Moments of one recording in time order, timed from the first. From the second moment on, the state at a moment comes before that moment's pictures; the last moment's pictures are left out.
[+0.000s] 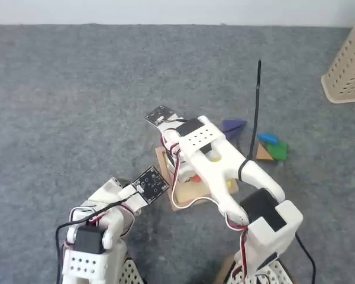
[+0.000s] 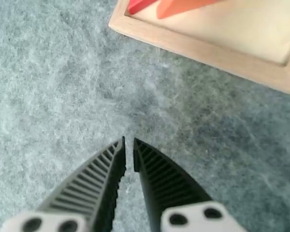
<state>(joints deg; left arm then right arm) 2.4 -103.7 97.1 75.6 -37.8 -37.4 11.8 16.8 70.3 8.5</state>
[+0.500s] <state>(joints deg) 2.4 -103.7 97.1 75.6 -37.8 -37.2 11.8 14.1 72.3 8.4</state>
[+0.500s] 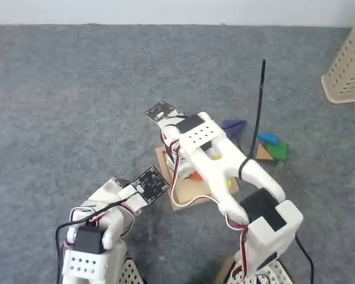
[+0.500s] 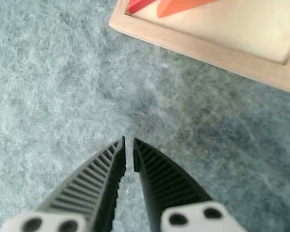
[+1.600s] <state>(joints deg) 2.4 -103.7 97.1 75.6 -37.8 -35.9 13.1 14.4 71.9 8.4</state>
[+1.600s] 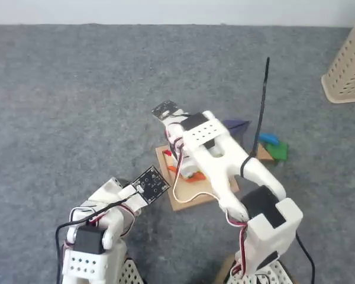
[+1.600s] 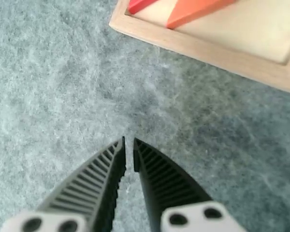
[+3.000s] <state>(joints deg) 2.4 -103.7 97.1 75.6 -37.8 -34.2 11.3 21.1 66.4 9.4</state>
